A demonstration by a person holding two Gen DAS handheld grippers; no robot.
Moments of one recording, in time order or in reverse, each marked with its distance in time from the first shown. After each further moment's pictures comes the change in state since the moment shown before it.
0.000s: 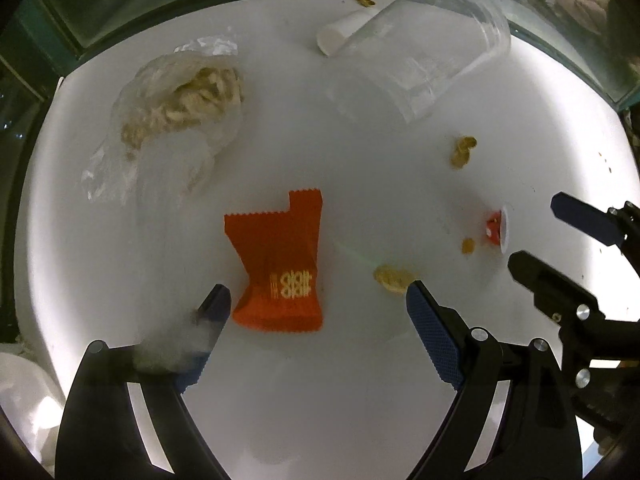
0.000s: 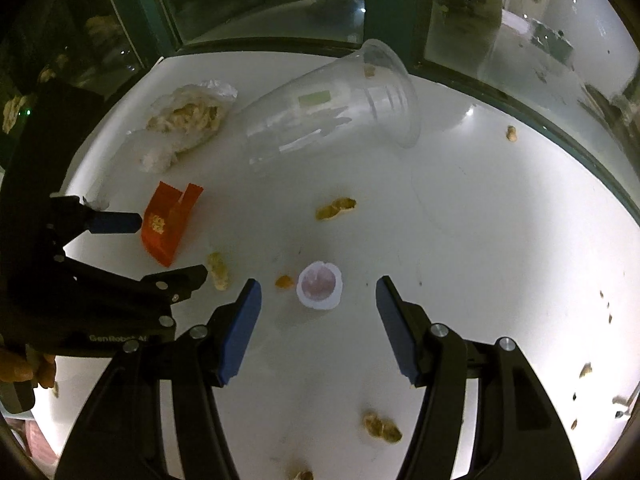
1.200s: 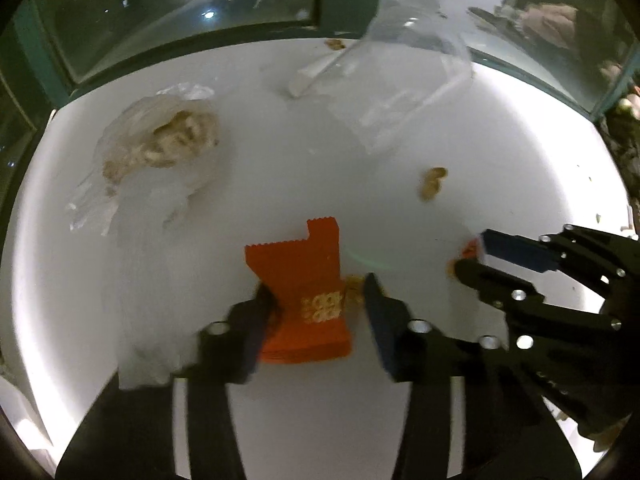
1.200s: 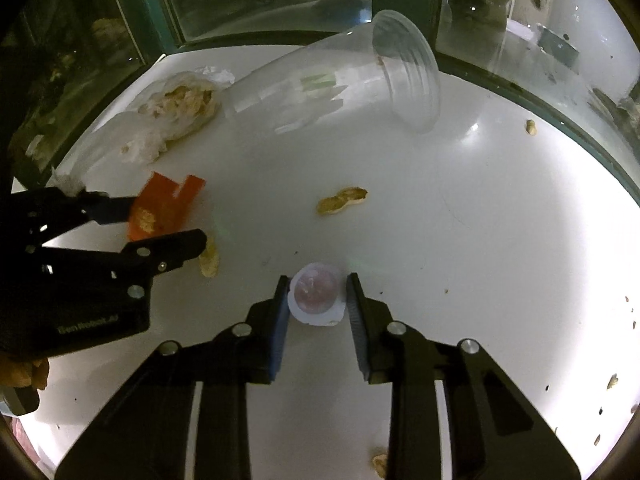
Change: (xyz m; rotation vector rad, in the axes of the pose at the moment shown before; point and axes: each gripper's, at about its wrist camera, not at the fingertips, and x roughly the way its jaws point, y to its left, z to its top) left arm -0.011 -0.011 -0.026 0.042 -0.200 -0.058; right arm 0.030 -0.005 -0.012 0.008 -0.037 0.016
